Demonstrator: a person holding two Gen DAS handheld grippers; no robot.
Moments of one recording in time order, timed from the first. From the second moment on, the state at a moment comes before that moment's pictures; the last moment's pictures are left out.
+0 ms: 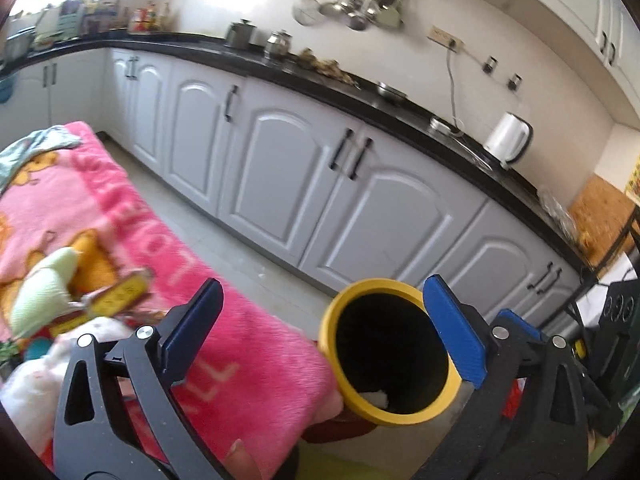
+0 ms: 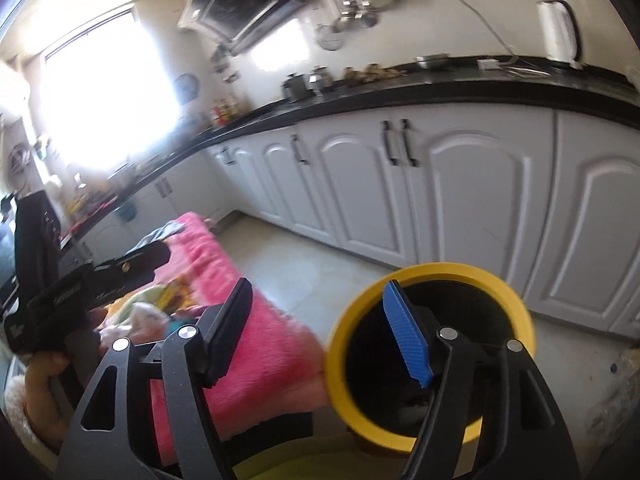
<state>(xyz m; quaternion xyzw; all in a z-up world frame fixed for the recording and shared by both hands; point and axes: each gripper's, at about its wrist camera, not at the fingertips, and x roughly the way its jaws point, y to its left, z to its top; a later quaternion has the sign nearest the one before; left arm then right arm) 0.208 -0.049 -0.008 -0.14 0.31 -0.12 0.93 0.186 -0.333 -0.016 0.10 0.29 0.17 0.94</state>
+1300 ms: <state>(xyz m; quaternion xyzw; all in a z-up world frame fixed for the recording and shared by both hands) 0.207 0.167 -0.015 -0.23 0.36 0.03 0.90 0.225 -0.094 -0.040 -0.02 0.37 0.38 0.85</state>
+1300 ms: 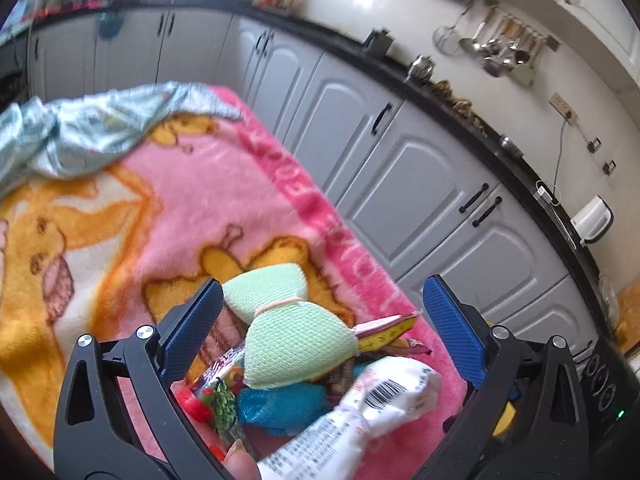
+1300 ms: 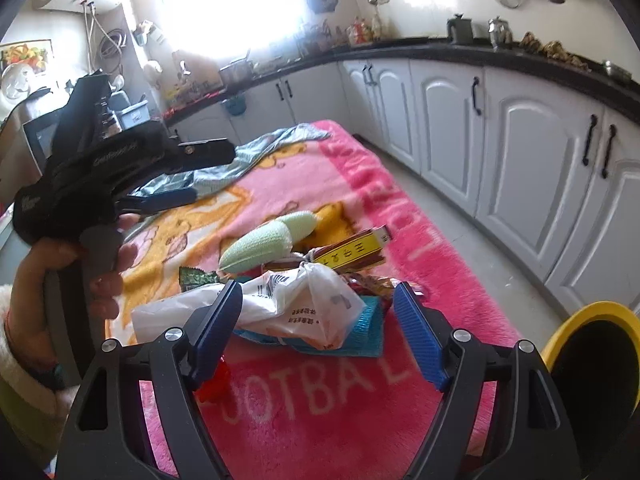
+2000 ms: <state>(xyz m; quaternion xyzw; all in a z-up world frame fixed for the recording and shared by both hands) 0.256 0.193 -0.095 -0.33 0.50 0.02 0.80 0.223 -0.089 -0.049 -0.02 0.37 0.40 0.84</state>
